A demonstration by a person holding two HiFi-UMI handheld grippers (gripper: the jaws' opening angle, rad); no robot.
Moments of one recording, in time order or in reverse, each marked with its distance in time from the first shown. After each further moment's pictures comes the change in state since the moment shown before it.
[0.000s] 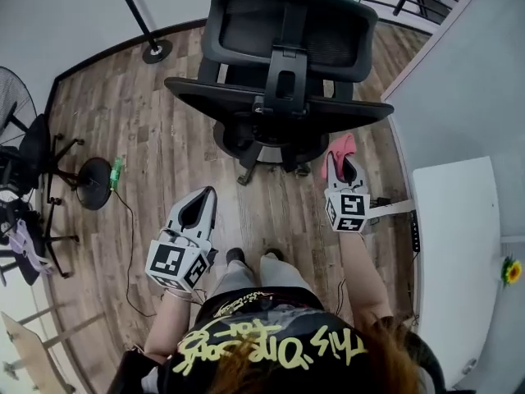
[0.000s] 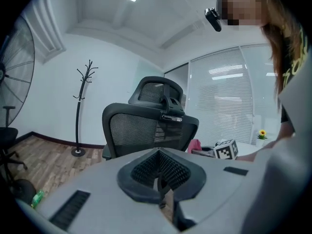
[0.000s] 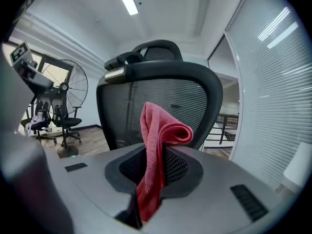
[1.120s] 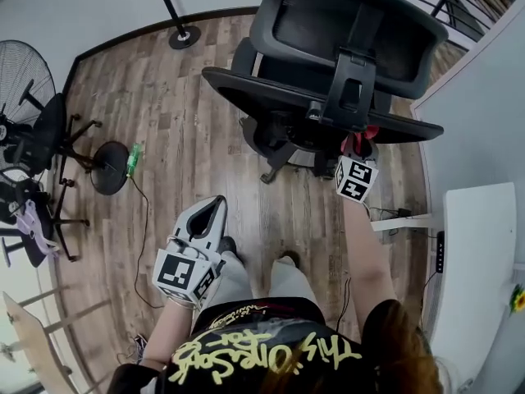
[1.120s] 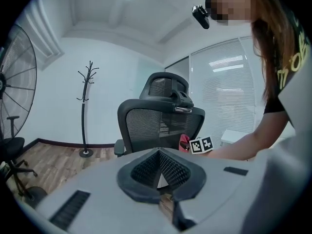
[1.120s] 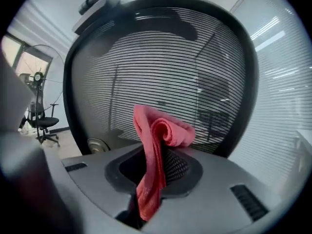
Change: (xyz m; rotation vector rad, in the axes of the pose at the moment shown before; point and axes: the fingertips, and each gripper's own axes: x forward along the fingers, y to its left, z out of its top) left arm -0.024 0.052 -0.018 0.056 0.054 0.046; right arm 0.128 0.002 -0.033 0.054 0.017 -0.205
